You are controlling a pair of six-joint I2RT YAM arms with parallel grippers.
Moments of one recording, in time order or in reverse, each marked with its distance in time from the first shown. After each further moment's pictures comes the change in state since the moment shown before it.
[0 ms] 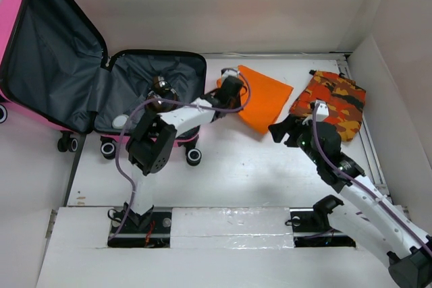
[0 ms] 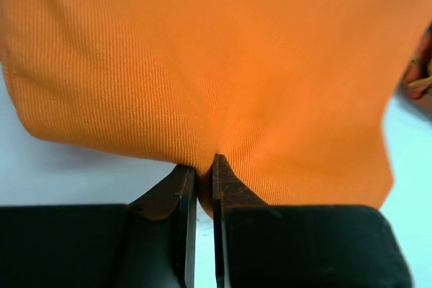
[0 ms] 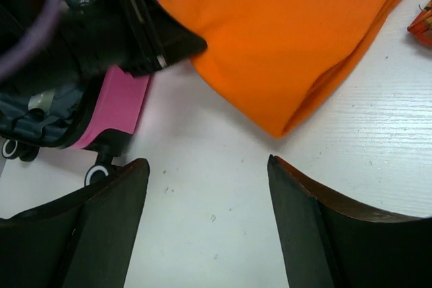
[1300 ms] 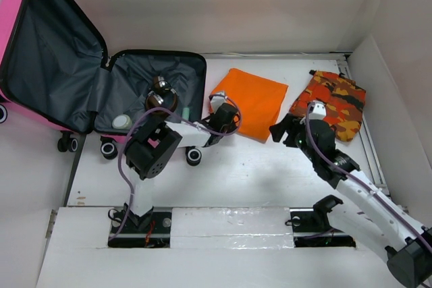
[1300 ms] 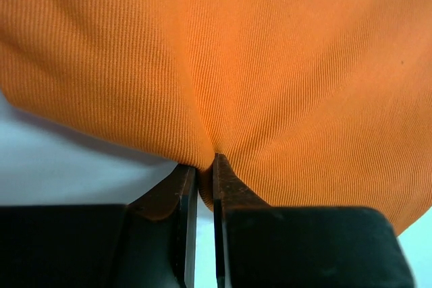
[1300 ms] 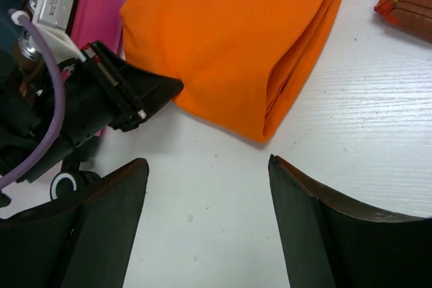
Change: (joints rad) left arm -0.040 -0.033 -0.356 0.361 -0.078 -0.214; right arm -0.006 0.067 0.003 -0.024 0.062 0.000
